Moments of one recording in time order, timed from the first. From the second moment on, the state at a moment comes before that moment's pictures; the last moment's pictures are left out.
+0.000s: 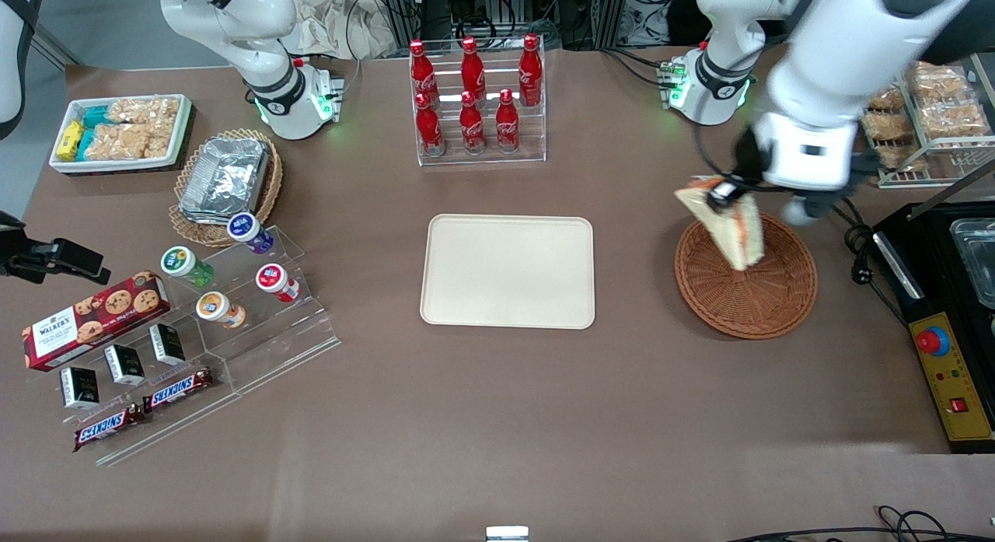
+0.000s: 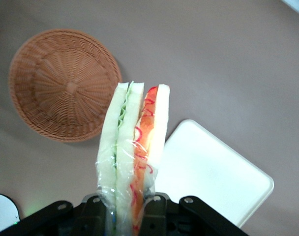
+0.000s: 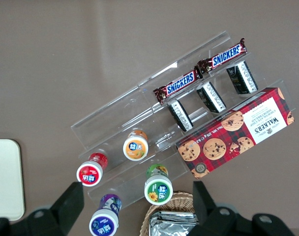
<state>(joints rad) -0.06 -0.03 -0.36 -1.69 -0.02 1.69 -0.96</state>
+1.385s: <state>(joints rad) -0.24 0.52 -0.53 -1.98 0.41 2.36 -0.95</state>
